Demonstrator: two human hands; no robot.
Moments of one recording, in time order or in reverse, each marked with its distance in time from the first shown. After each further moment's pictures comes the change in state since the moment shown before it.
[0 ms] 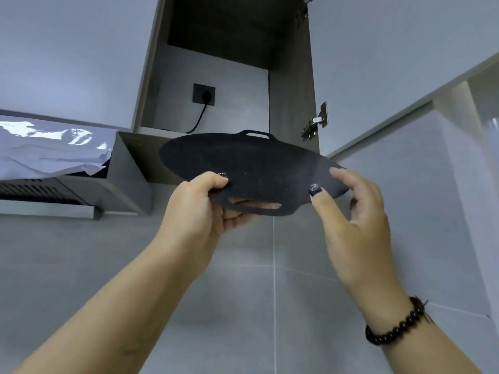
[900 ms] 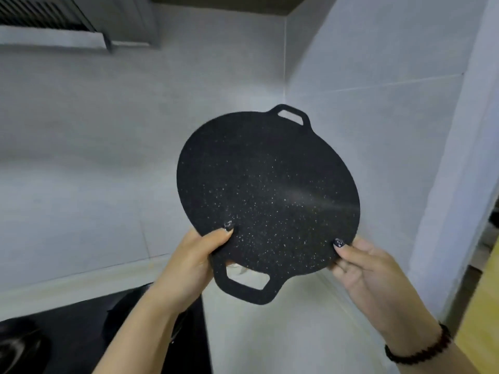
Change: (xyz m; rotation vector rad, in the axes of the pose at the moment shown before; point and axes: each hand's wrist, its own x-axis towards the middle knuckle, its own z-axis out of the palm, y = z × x) left_hand -0.286 -0.042 -0.151 0.111 -0.036 -0.560; right_hand -0.310 -0.058 -0.095 0.591 -0.107 1.219
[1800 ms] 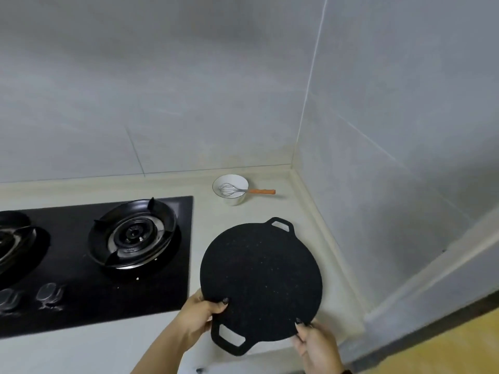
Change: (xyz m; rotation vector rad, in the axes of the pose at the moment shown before) left_hand -0.062 -0.294 -0.041 -0.080 0.533 -0.961; right_hand -0.002 0.234 -0.185 -0.191 0.666 0.760
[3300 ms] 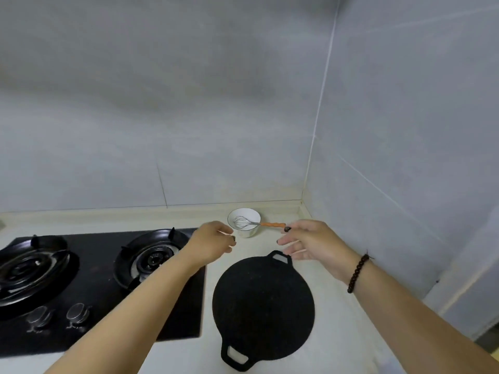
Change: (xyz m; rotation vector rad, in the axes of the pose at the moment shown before) left_hand -0.081 0.183 0.038 0.636 0.153 0.469; right_hand -0.129 -0.199 0.110 -0.828 -0.554 -0.559
